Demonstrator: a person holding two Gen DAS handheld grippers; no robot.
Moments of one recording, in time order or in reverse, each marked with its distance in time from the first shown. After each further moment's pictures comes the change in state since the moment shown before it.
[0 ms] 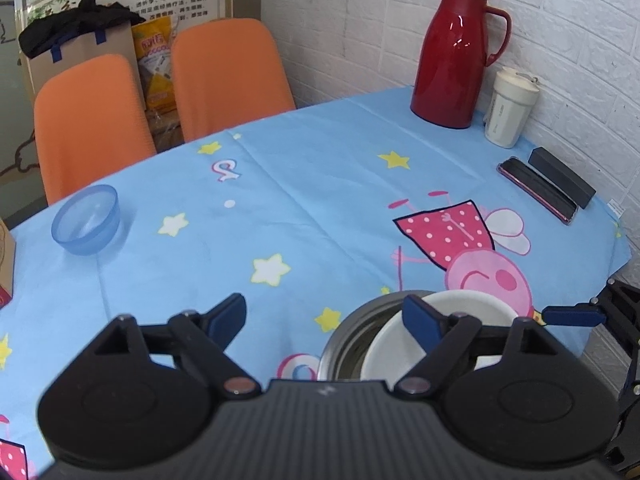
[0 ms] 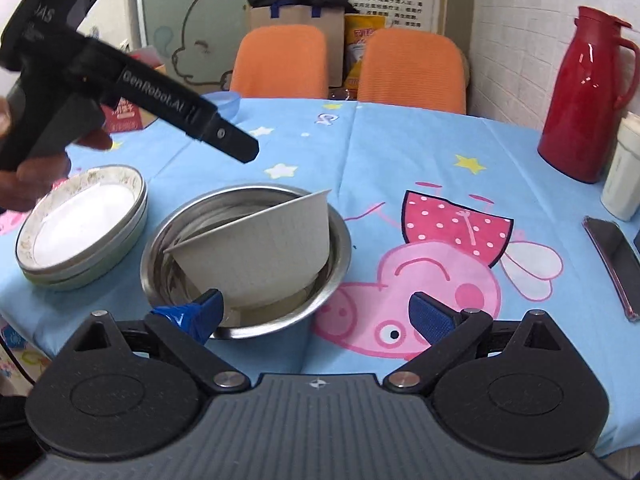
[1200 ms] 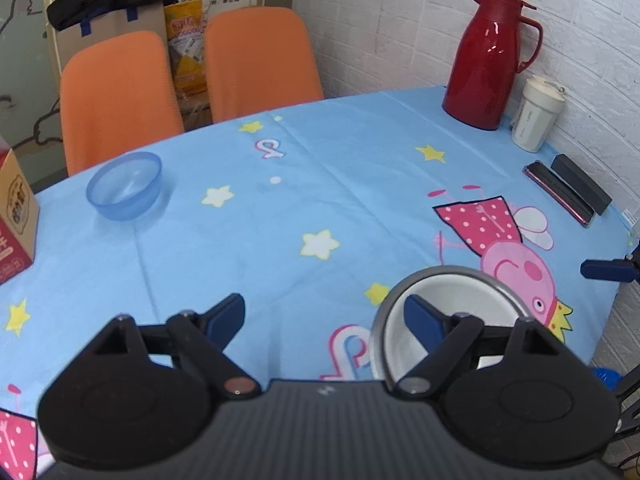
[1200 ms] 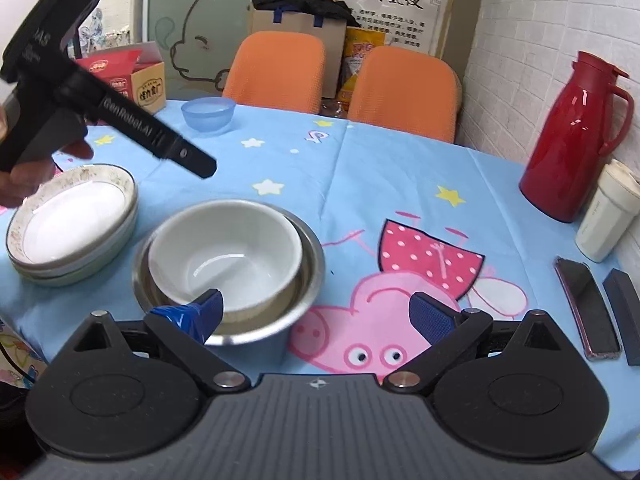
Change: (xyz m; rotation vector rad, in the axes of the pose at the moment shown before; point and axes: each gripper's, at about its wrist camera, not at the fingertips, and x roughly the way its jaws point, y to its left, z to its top) left arm -0.016 0.048 -0.023 -0.074 0.021 0.037; right arm -0.010 0.004 0.026 -0.078 -0.021 -0.046
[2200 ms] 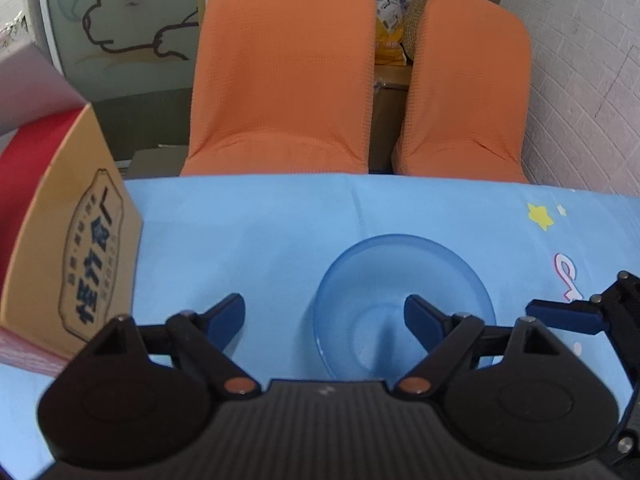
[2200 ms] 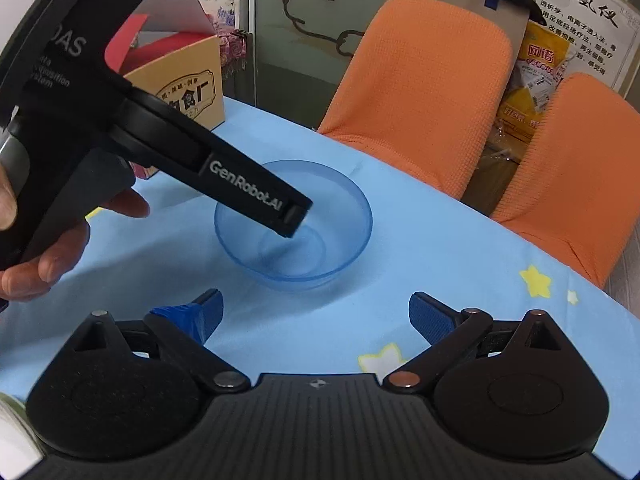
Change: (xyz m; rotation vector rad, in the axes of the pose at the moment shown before) left arm 0.141 0.245 0.109 -0.368 0.087 0.240; right arm 0.298 0.073 0.220 -0.242 0.165 0.294
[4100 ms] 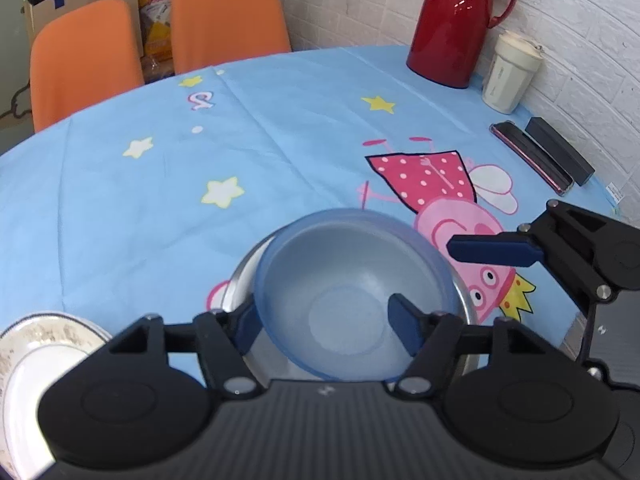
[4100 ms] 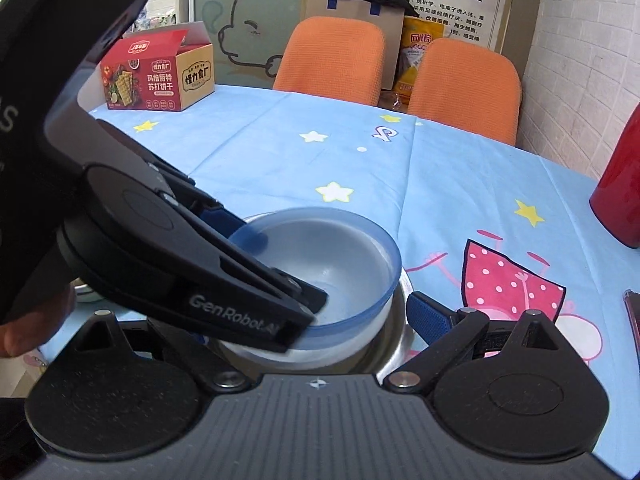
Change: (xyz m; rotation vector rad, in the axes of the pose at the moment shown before) left arm -0.157 -0.226 -0.242 0.376 0.006 -0.275; right arm -0.230 0.046 -0.255 0.182 -0.137 -0.162
